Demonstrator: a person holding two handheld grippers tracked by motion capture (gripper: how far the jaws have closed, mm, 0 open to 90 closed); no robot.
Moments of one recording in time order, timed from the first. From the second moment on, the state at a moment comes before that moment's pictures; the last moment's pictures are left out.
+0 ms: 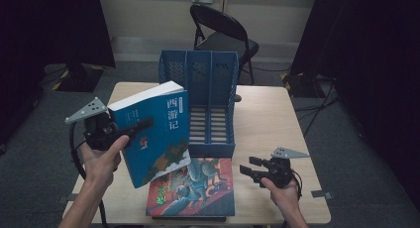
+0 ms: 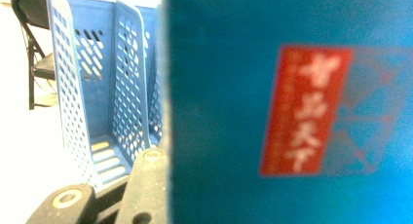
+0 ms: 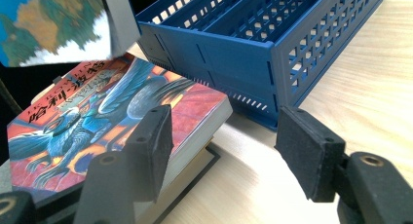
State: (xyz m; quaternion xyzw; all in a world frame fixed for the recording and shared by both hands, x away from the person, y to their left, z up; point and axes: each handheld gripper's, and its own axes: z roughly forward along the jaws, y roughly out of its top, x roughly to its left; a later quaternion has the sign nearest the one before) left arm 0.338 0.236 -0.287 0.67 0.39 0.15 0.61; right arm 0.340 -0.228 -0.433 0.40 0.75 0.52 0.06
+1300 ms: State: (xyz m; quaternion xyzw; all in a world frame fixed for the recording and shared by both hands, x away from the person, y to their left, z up) left arm 0.410 0.202 -0.273 0.65 0.49 0.26 0.53; right arm 0.345 -0.228 -0.441 0.41 0.76 0.51 0.04
